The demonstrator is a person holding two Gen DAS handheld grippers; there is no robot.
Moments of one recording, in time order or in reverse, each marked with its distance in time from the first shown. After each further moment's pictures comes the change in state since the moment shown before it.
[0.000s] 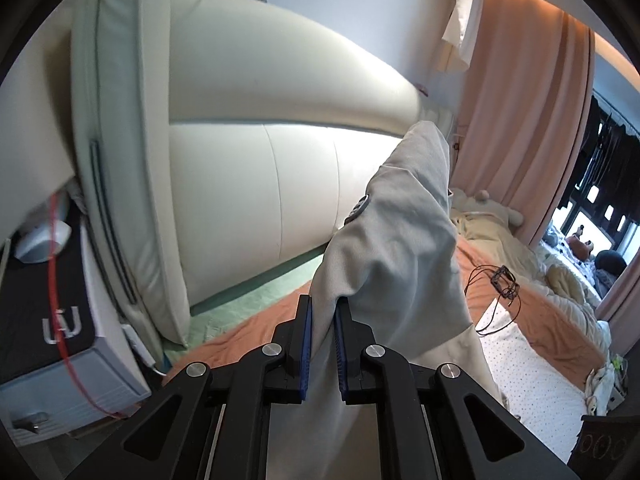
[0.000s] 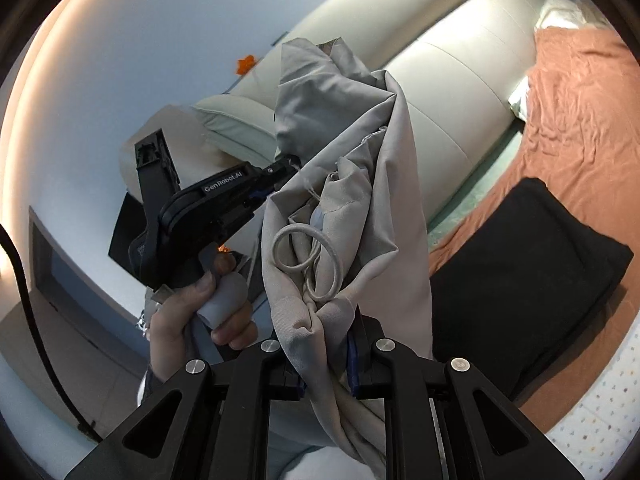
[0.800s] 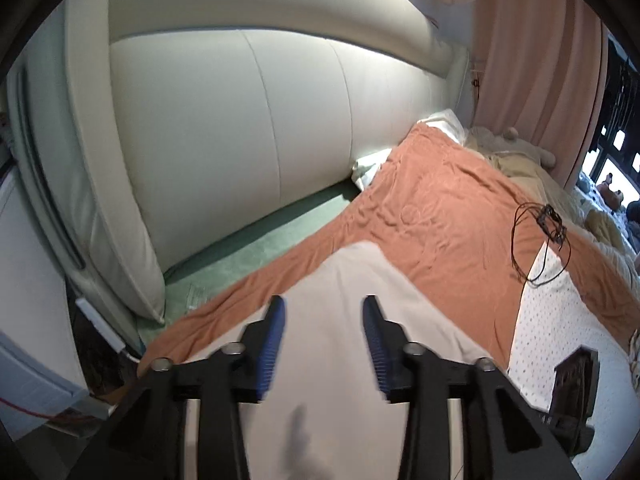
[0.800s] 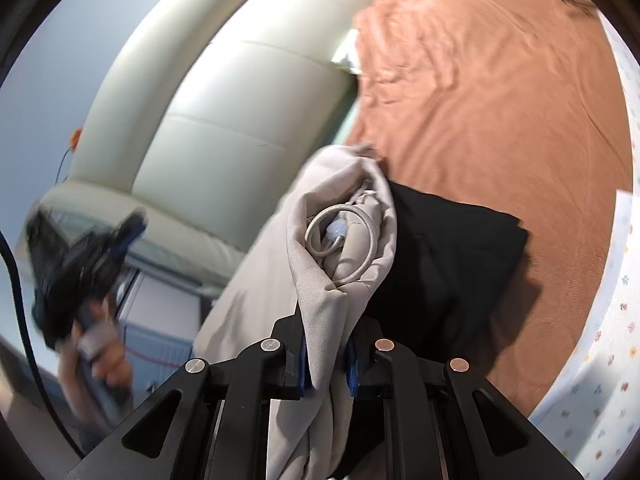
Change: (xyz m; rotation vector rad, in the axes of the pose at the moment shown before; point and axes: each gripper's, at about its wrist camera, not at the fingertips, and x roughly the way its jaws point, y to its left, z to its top) left arm 0.134 0.013 -0.073 0.088 0.143 0.103; right arm 0.040 -0.281 0.010 0.355 -0.024 -0.197
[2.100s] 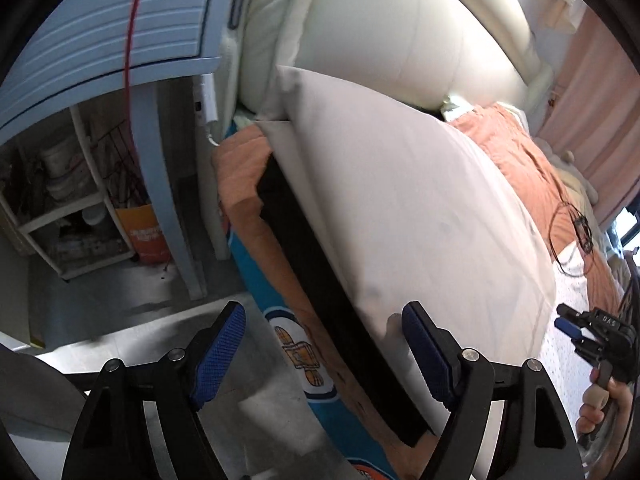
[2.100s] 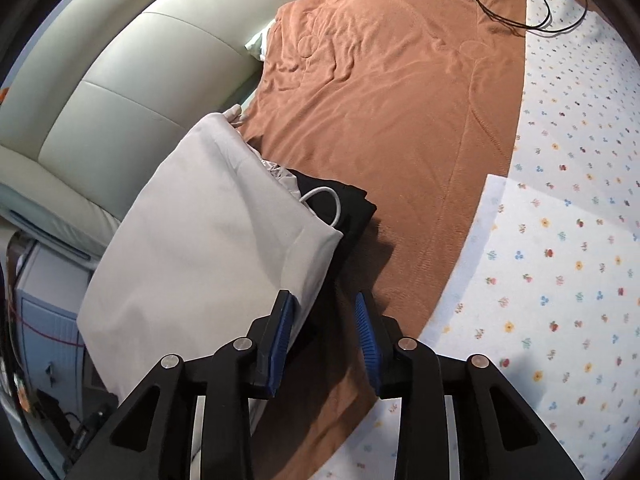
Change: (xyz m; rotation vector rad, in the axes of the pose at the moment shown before) left arm -0.043 0.083 -0.202 -0.329 0.159 0.060; right arm -0.032 -0.015 -0.018 -0.137 0.020 -0.426
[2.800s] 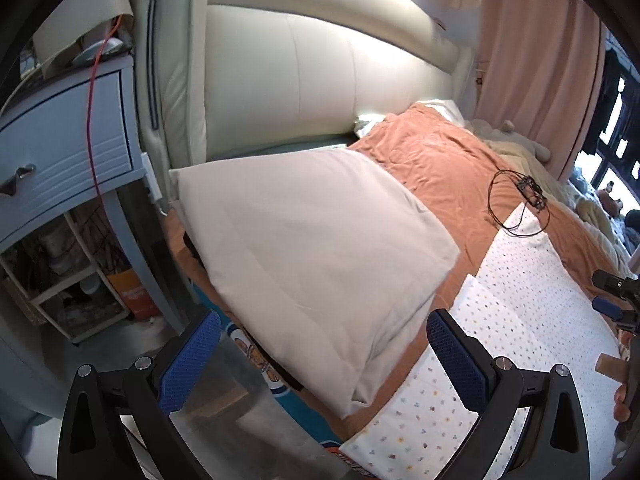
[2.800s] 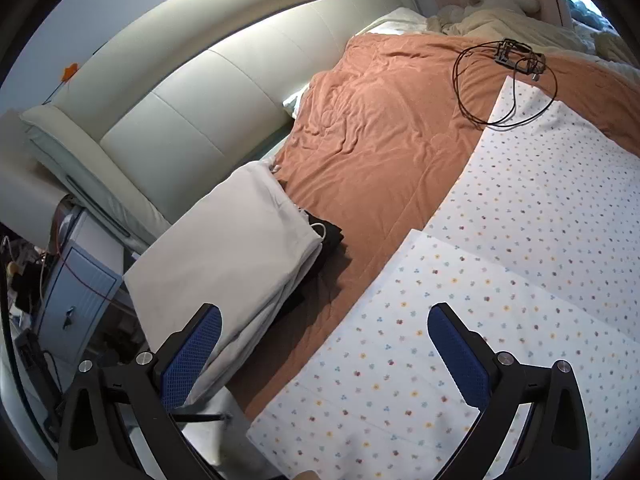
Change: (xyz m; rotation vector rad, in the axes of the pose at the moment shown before) left arm -0.104 -0.109 -0.047 0.248 -0.151 -0.048; right arm -0.188 -0.003 -0.045 -0.168 -0.178 -0.054
